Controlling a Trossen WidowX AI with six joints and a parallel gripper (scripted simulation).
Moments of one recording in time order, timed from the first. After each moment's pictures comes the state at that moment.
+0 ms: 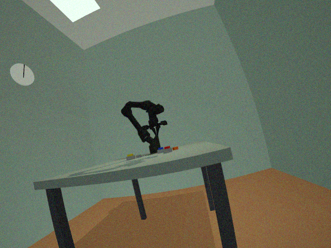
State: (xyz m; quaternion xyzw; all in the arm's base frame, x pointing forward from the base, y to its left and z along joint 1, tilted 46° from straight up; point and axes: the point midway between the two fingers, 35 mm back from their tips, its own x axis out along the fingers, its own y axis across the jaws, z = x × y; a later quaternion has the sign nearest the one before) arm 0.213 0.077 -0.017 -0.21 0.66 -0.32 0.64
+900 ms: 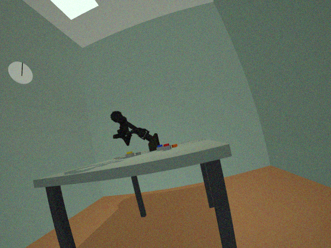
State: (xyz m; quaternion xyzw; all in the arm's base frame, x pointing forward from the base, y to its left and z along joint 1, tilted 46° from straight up) arm 0.257 -0.107 0.104 -0.21 0.66 -0.34 0.64
